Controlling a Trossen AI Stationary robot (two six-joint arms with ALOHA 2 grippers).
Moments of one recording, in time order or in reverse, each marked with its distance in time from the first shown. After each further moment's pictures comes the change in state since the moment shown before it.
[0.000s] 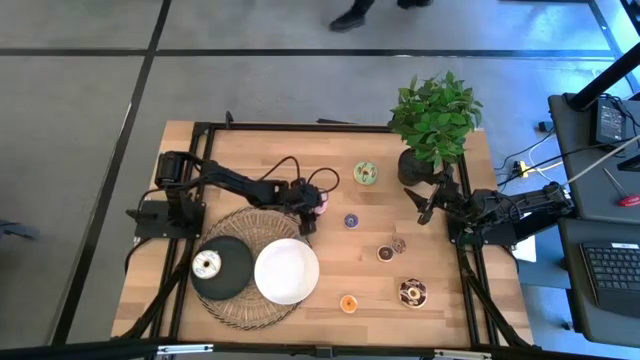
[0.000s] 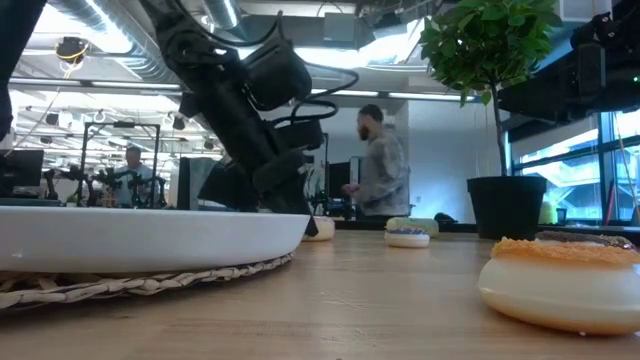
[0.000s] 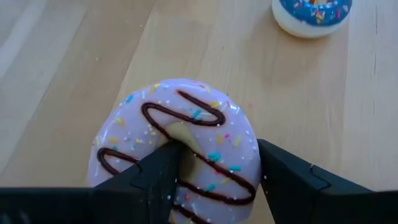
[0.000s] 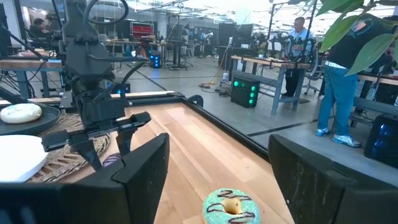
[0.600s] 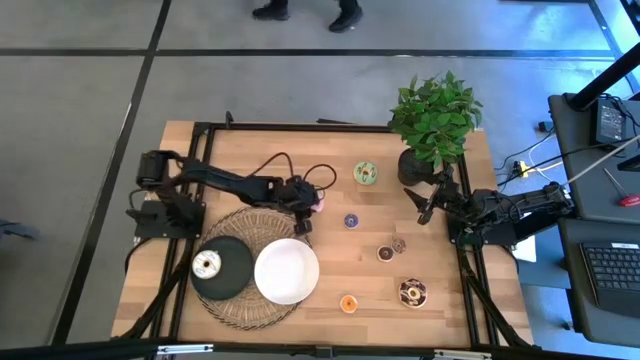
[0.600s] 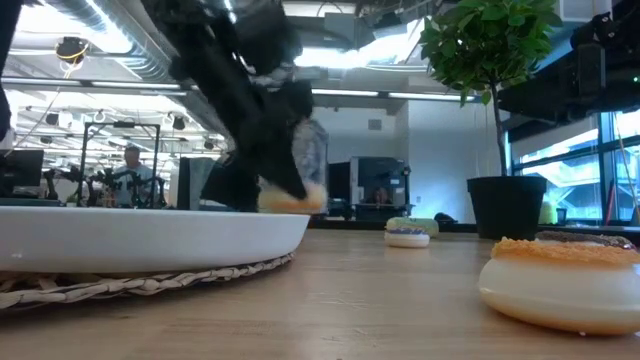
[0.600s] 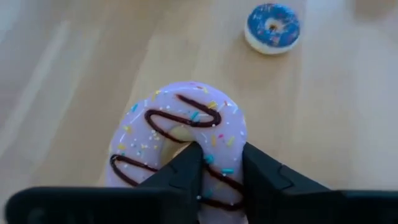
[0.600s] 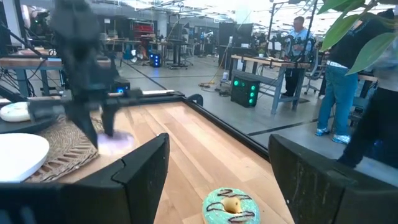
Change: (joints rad) left arm -0.033 -0.178 0.014 -0.195 0.005 -0.027; right arm 0.000 0.000 0.000 -0.004 -0.001 0.000
